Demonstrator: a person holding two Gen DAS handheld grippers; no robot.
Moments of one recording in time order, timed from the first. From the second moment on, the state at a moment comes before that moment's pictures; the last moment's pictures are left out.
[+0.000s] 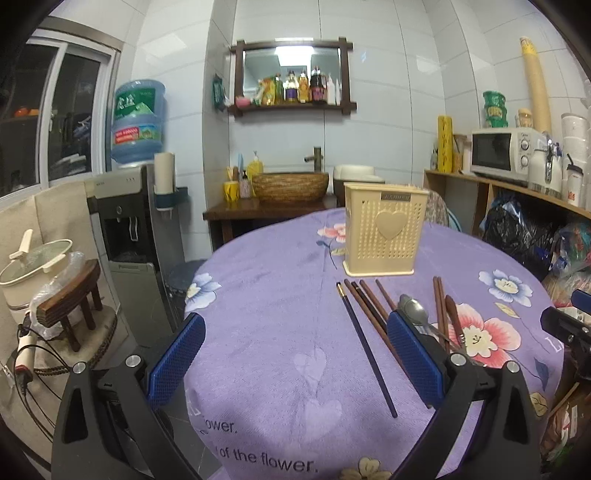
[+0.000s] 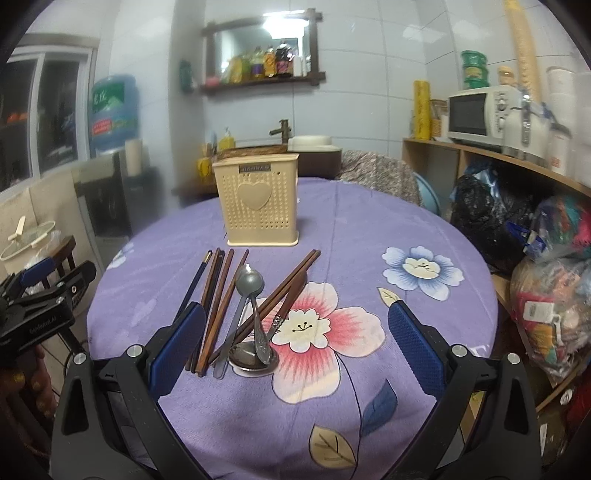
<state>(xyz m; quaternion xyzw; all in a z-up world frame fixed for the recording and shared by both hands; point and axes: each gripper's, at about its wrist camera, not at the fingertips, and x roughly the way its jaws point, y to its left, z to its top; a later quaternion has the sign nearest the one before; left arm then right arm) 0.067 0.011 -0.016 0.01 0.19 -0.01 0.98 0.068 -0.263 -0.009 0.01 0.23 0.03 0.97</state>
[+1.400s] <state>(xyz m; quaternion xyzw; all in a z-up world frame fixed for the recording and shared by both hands) 0.199 -0.004 -0.050 0.04 0.40 -0.09 0.91 0.261 -0.262 -0.070 0.03 0.47 0.04 0.88</state>
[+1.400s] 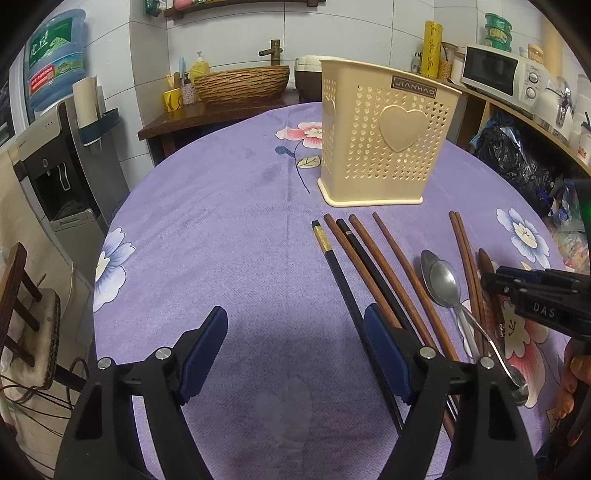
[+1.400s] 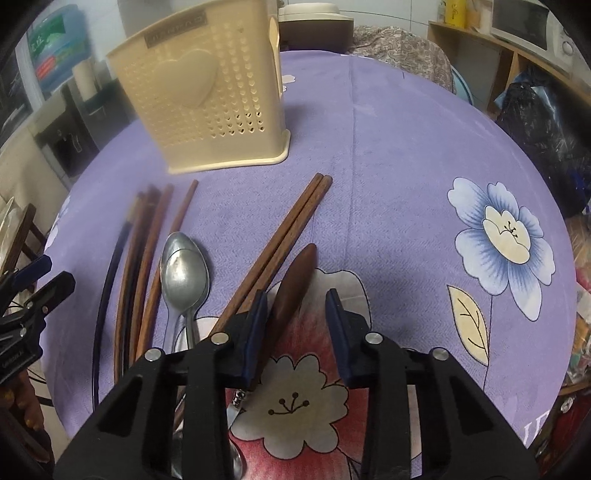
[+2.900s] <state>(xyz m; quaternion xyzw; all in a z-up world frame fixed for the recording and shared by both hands) 0.280 -0.042 -0.061 0.03 0.44 -0.09 0.89 0.260 -0.293 -0.058 0.04 0.43 0.05 0.90</state>
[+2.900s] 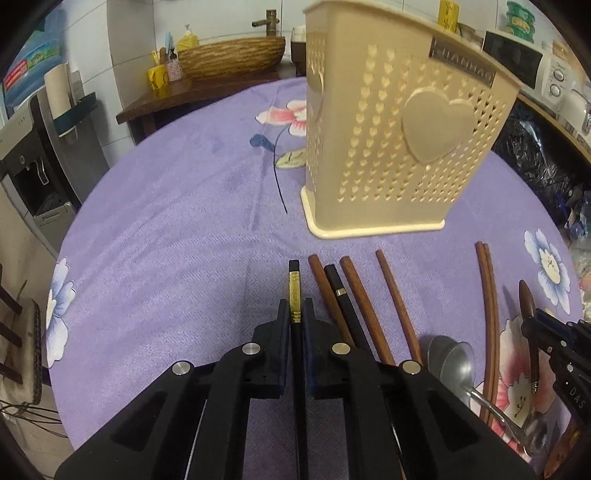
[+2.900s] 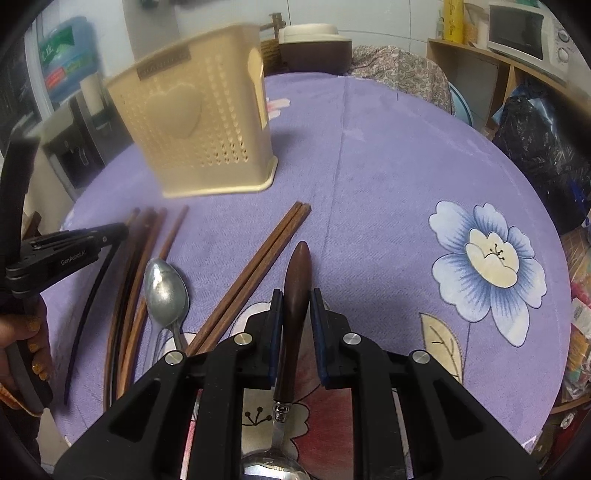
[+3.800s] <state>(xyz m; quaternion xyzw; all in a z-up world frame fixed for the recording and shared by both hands) 0.172 0.023 0.059 -0.07 0.26 -0.14 0.95 0.179 -0.328 0.039 0.08 0.30 0.10 0.95</state>
